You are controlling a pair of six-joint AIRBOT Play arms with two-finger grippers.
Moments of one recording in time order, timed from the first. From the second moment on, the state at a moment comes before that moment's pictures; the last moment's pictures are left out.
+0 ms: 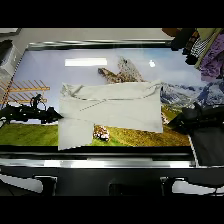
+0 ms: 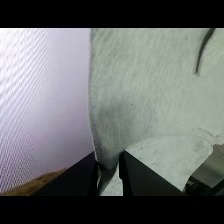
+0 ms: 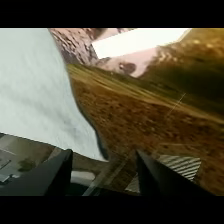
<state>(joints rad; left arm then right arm) 0.37 -1.73 1.12 0.82 -1.21 -1.09 -0.54 -1.51 0.96 2.20 -1.31 -1.90</state>
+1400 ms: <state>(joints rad) 0.37 -1.34 1.42 0.64 -1.21 -1.12 -0.14 -1.14 1.36 2.43 -1.14 -1.86</state>
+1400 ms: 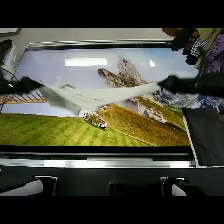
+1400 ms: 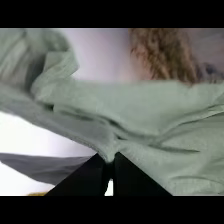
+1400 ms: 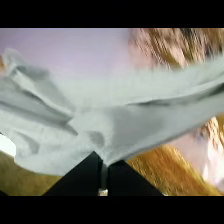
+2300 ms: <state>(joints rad) 0.45 -0.89 1.71 1.04 -1.16 -1.47 -0.11 -1.03 2.02 1.91 -1.33 -1.31</state>
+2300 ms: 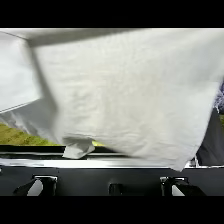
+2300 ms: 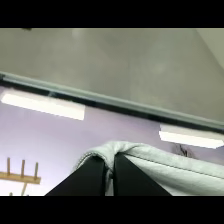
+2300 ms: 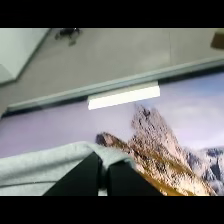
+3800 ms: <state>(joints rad) 0.18 -1.92 1.73 1.09 -1.24 -1.20 -0.11 -2.03 2.02 1.82 -1.39 -1.44</state>
